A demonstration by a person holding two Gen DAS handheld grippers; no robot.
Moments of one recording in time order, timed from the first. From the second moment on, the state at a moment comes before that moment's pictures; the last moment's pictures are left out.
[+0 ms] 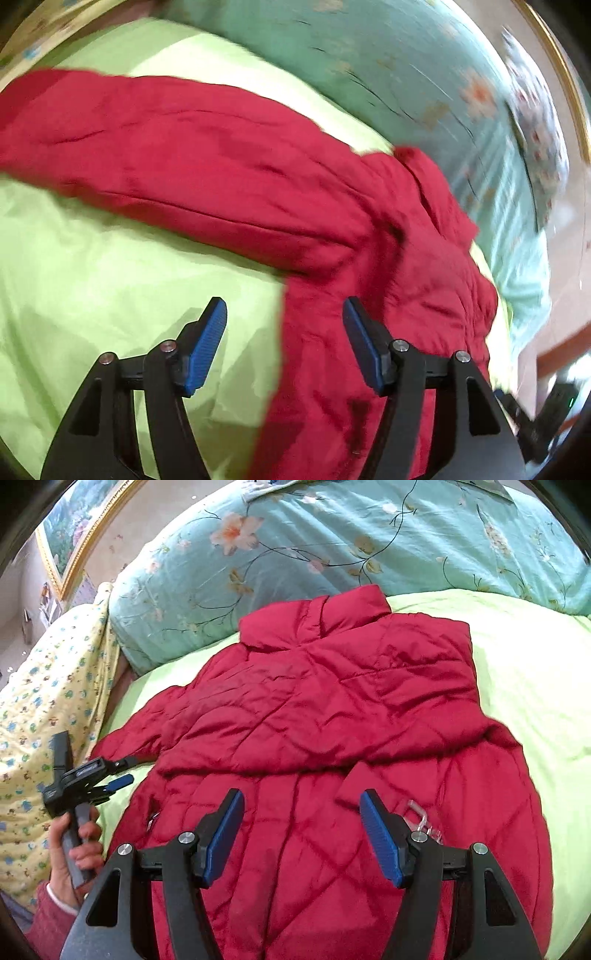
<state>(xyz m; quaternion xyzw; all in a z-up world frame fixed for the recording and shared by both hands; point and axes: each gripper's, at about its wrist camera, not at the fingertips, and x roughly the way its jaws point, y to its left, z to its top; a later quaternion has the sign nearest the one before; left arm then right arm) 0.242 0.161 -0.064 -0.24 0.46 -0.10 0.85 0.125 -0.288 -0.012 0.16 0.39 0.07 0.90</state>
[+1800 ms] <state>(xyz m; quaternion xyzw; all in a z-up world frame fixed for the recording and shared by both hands) 0.231 0.063 0.049 -0.18 0.28 -0.26 0.91 0.073 -0.325 0.003 0.23 0.39 0.07 0.89</state>
